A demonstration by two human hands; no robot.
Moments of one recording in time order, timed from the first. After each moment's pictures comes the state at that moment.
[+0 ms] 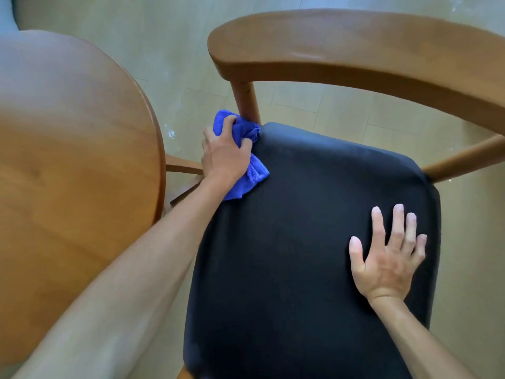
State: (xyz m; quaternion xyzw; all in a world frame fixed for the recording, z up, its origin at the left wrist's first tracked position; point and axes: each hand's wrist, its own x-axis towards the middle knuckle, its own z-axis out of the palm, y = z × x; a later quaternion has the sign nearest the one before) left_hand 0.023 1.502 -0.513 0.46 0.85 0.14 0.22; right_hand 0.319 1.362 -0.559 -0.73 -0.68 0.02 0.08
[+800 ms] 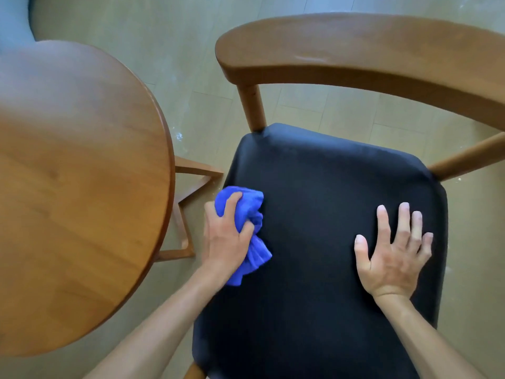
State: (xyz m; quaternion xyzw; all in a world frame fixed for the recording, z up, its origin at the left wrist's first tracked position) left_hand 0.036 1.352 -0.497 0.49 0.81 0.17 0.26; right_hand 0.320 1.361 -0.560 -0.73 -0.68 0.01 0.09
